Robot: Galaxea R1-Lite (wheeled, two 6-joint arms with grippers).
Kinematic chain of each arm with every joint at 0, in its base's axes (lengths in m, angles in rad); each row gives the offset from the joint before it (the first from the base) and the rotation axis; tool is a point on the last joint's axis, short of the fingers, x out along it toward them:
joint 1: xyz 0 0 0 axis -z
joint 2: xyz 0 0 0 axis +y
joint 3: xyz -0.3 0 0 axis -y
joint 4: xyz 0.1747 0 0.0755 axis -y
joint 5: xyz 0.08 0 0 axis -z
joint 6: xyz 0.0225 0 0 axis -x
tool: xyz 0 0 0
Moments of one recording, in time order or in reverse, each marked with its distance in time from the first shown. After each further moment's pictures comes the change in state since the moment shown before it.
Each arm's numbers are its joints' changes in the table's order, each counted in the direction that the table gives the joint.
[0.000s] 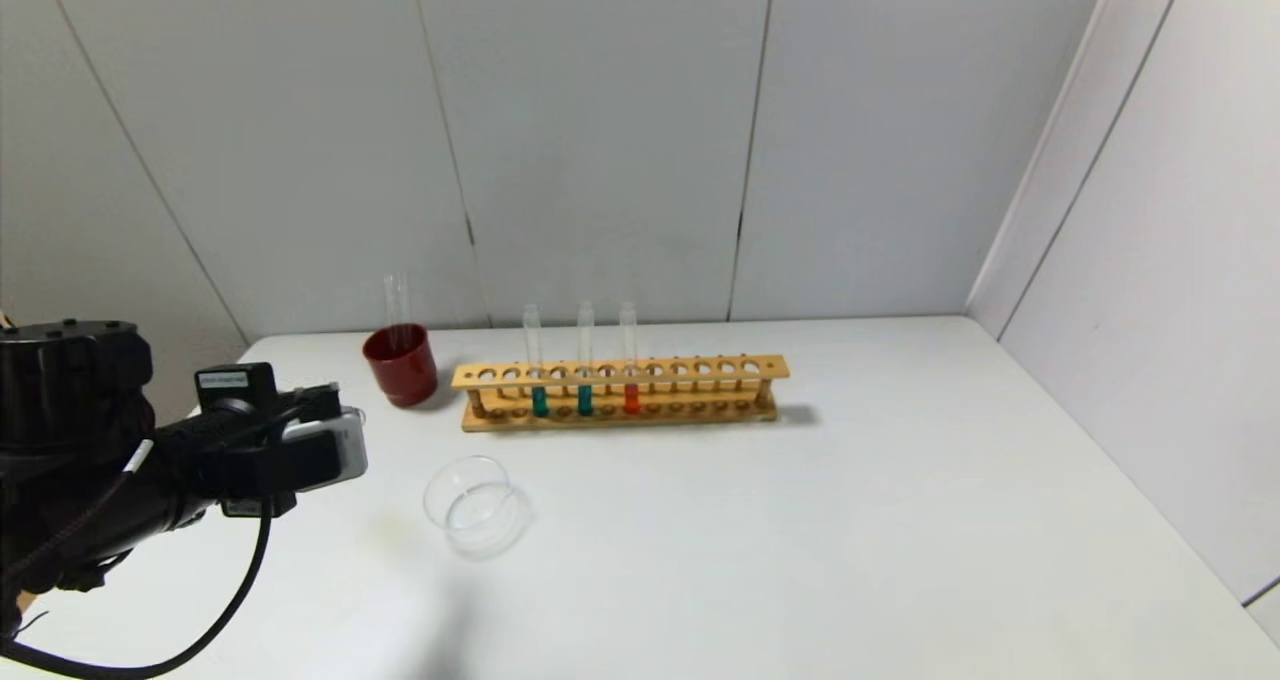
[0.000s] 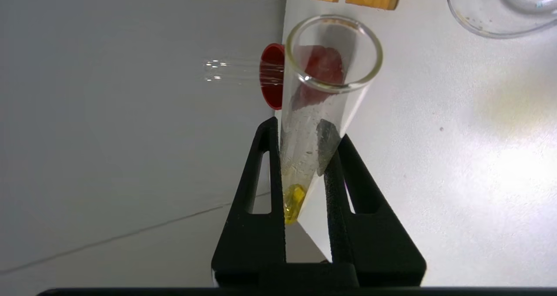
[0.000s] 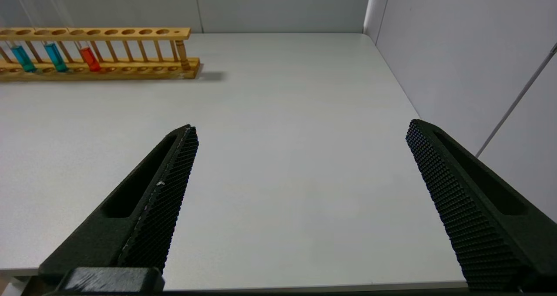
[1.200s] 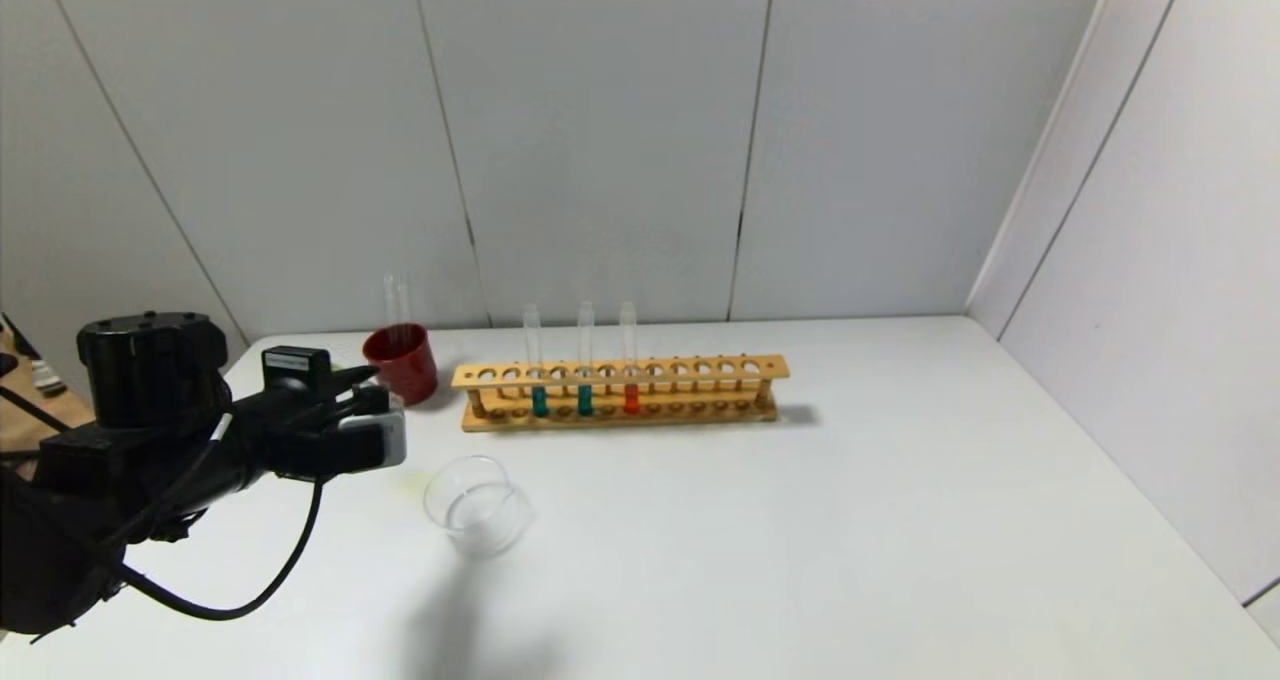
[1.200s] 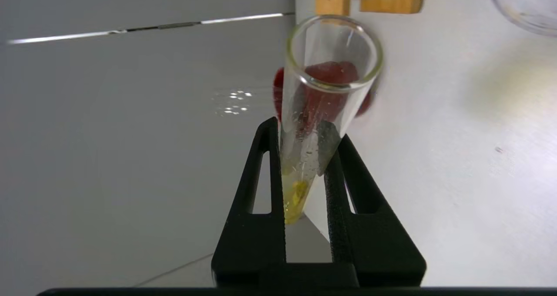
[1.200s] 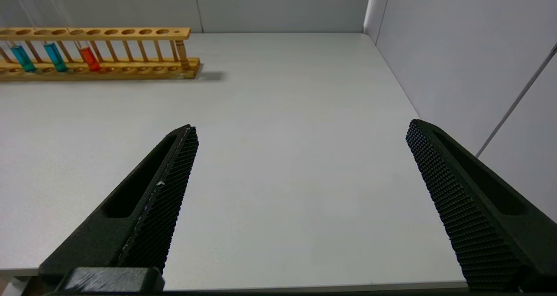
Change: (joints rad) left arm -0.001 0.208 0.046 0.209 0.050 -0.134; right arm 0.000 0.000 0.000 0.000 0.000 0.000
